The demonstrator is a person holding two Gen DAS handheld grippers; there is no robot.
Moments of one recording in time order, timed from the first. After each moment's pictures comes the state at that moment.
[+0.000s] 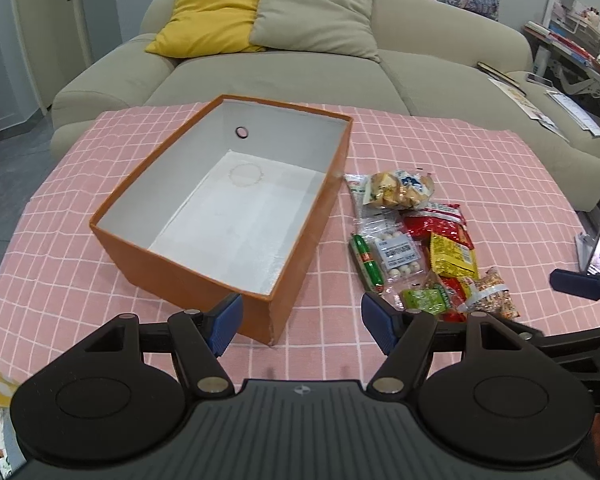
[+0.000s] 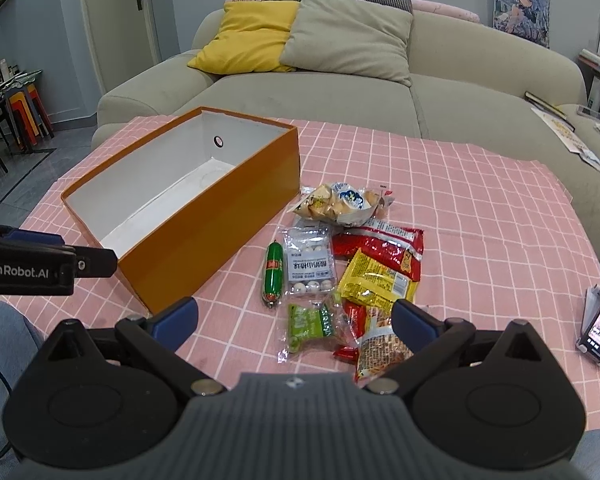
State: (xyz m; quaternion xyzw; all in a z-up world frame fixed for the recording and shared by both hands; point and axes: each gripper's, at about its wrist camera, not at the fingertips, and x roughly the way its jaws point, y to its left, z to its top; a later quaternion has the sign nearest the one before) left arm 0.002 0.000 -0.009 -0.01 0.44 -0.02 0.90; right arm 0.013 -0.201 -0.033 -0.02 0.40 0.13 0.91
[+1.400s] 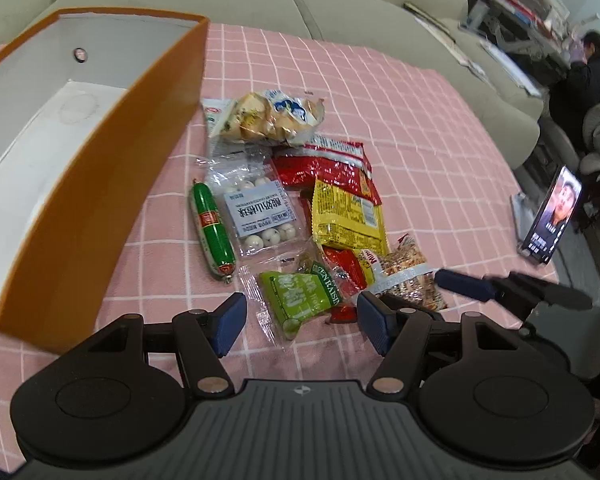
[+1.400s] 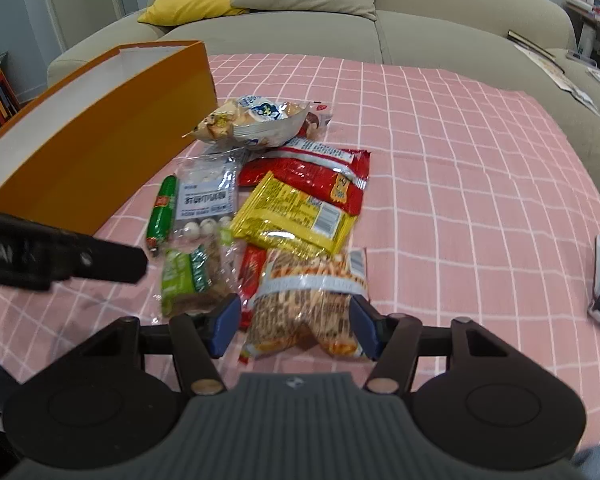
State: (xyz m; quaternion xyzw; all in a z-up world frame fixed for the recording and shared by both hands) left arm 0.078 -0.082 -0.104 -0.06 0.52 -0.16 0.84; right arm 0.072 -0.270 -0.132 -0.03 0.46 0.09 0.88
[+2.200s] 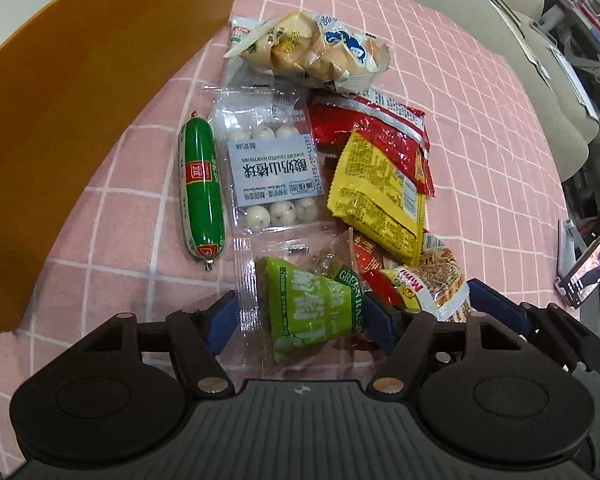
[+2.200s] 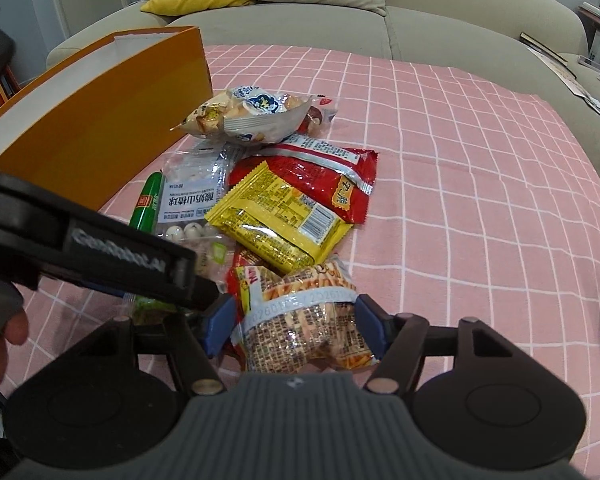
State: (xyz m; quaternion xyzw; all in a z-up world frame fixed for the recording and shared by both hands) left arm 0.120 -0.096 -0.157 -0.14 0.60 -0.09 0.79; right arm 0.089 -0.271 -0.149 -0.04 0.46 0.11 0.88
